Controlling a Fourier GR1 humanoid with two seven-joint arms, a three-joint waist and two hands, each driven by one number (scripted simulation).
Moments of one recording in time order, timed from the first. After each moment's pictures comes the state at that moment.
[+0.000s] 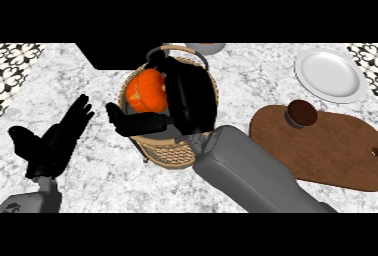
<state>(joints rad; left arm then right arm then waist) -0.09 0.20 0.08 -1.57 0.09 -0.09 0.23 -0.86 0.00 0.57 -1.34 0.76 -0.39 0.70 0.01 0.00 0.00</state>
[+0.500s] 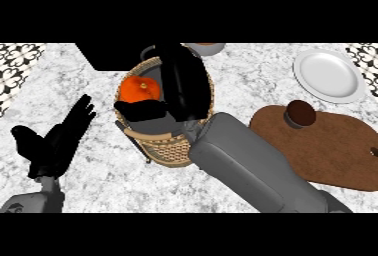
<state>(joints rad) -0.09 0.18 0.08 -1.57 0.08 -0.09 0.24 -0.96 -0.02 0.58 -1.23 0.64 -0.51 0.66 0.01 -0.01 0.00</state>
